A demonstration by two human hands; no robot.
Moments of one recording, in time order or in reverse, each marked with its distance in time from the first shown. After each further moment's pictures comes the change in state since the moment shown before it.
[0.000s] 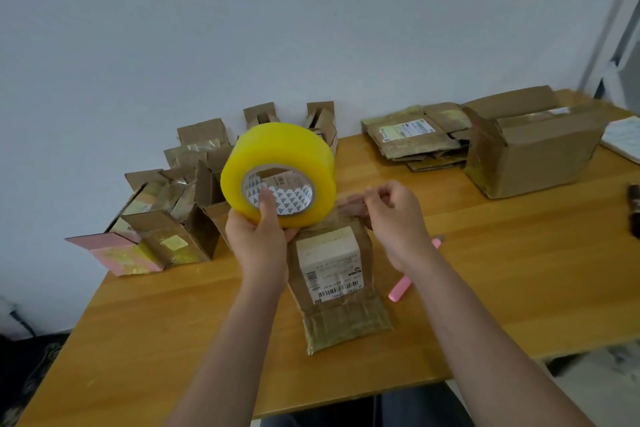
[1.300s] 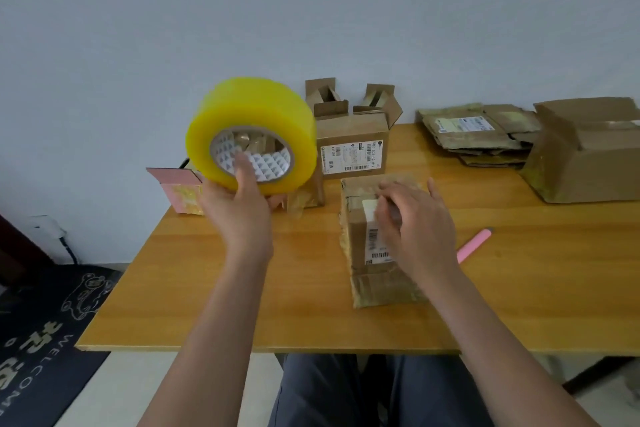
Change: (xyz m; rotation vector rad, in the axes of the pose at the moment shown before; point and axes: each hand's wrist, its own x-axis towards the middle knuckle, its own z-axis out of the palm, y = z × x) left_hand 0.004 0.034 -0.094 -0.093 0.234 0.166; right_hand -0.054 0.019 0.038 -0.845 0.011 -0.686
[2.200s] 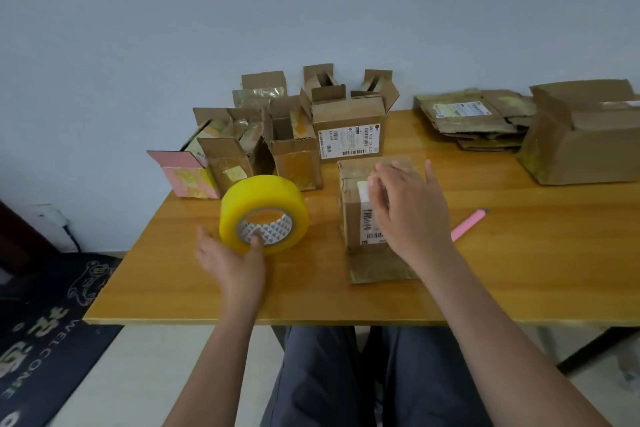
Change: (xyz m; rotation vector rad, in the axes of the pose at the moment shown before) left_hand -0.013 -0.094 -0.076 0.630 0.047 -0.067; right_hand -0.007 -0.006 -0.009 -0.125 -0.075 -0.016
